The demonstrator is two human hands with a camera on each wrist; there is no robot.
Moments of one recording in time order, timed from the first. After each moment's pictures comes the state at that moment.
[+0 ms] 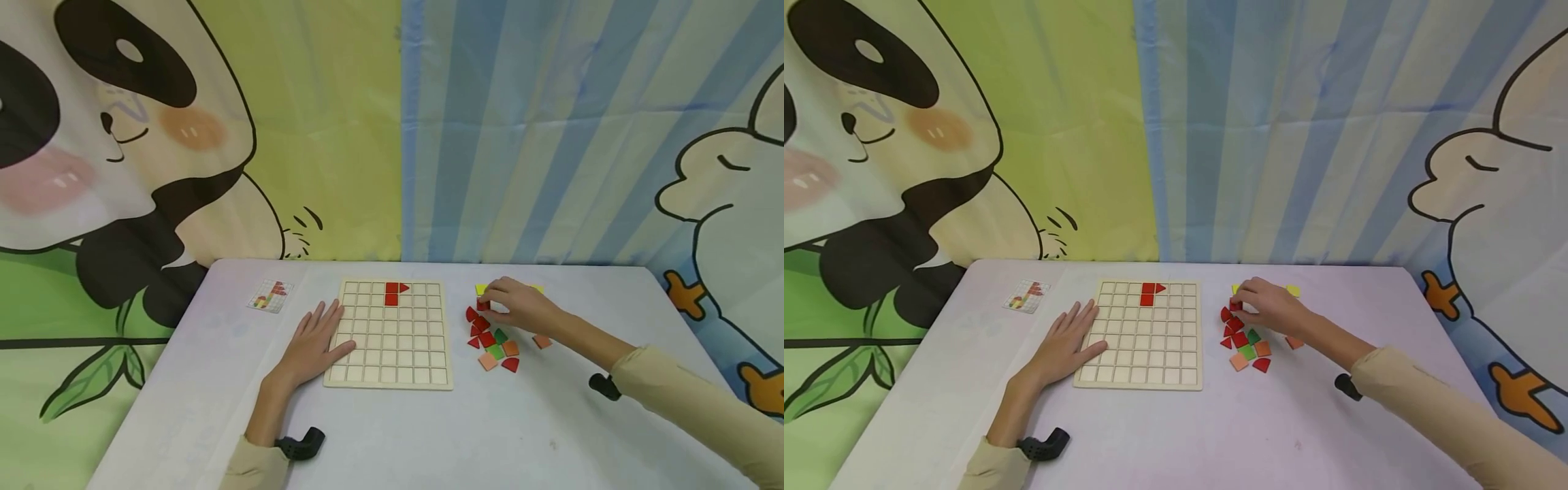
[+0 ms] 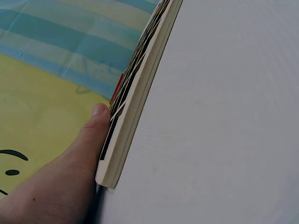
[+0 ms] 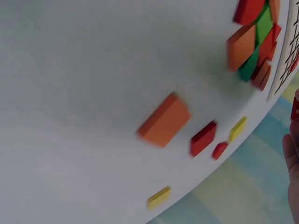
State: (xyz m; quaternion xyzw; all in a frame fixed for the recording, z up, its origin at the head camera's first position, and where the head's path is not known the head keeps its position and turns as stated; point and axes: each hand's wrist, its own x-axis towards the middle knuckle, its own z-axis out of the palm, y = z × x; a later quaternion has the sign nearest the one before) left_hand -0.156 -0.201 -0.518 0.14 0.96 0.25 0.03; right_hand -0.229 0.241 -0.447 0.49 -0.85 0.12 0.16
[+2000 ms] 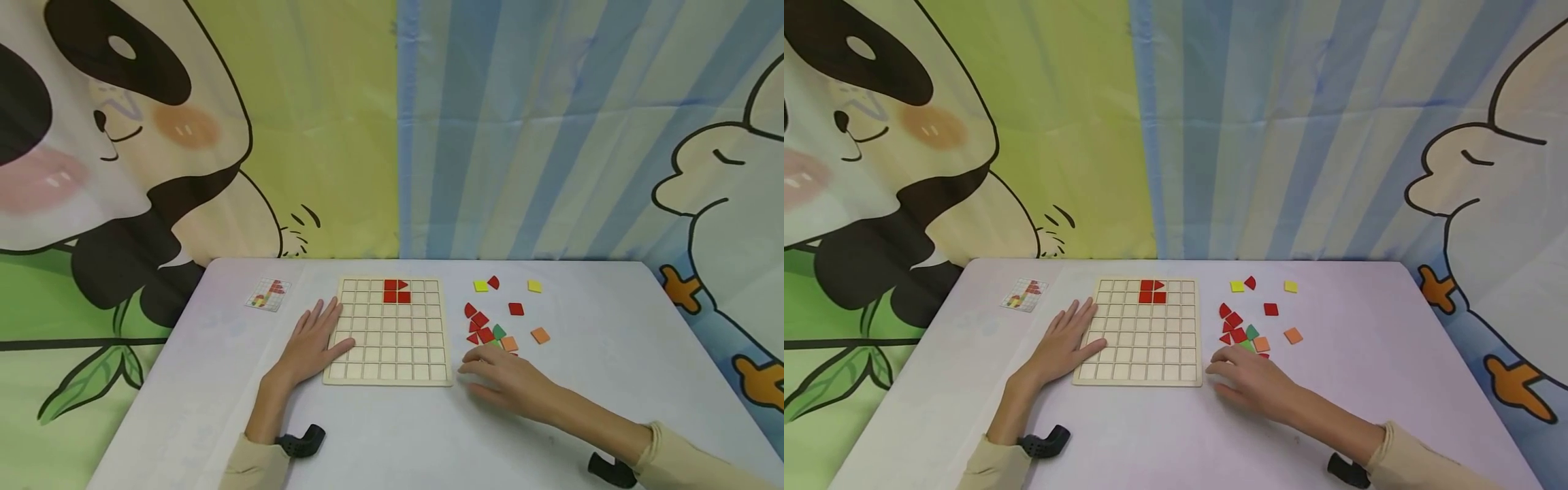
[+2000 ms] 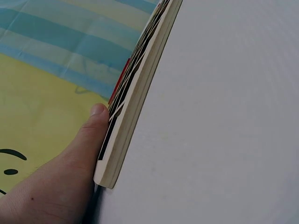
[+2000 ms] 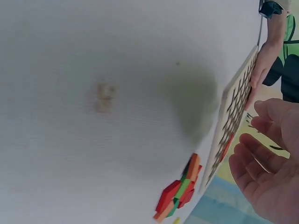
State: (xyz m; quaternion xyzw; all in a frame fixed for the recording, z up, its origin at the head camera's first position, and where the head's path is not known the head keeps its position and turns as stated) left_hand -0.156 -0.204 -0.516 0.14 0.96 0.25 0.04; right_hand -0.102 0.197 -0.445 0.43 -0.88 0.18 0.05
